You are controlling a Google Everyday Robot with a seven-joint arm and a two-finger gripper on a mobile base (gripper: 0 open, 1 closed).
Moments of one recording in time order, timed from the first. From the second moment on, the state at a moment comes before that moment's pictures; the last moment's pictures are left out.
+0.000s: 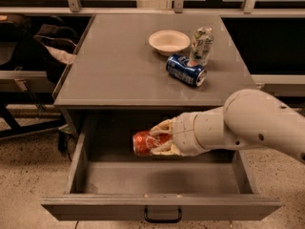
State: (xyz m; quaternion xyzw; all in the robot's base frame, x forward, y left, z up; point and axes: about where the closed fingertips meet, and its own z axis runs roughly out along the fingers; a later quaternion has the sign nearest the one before) arm 0.462 -0.023 0.775 -0.73 0.55 0.06 0.40
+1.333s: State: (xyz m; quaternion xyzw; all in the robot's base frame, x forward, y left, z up) arm 0.460 -0.034 0.705 -0.72 0.59 0.08 0.35
